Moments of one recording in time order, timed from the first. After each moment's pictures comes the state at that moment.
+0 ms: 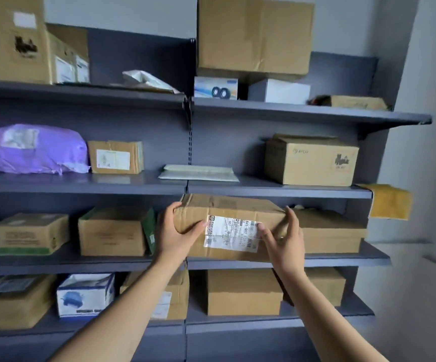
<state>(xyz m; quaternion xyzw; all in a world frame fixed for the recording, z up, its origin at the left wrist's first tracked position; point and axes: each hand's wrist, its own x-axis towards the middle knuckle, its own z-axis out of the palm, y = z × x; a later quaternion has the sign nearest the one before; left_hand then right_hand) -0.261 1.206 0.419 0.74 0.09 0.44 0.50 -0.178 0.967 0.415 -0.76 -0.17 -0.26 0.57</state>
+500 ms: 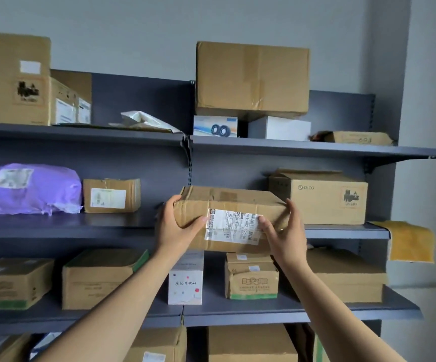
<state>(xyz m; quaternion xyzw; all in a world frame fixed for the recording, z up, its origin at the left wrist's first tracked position) -0.188 1.240 0.514 0.73 0.05 0.49 0.46 -0.094 1.001 0.507 -0.73 -0.21 -0.33 0.56</state>
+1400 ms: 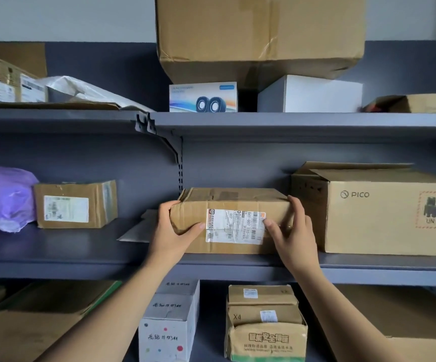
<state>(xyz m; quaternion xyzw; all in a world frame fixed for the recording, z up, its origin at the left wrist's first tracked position) 0.029 1.296 0.510 0.75 0.09 0.48 0.45 0.155 1.056 0.506 -0.76 -0.26 -0.26 0.54</state>
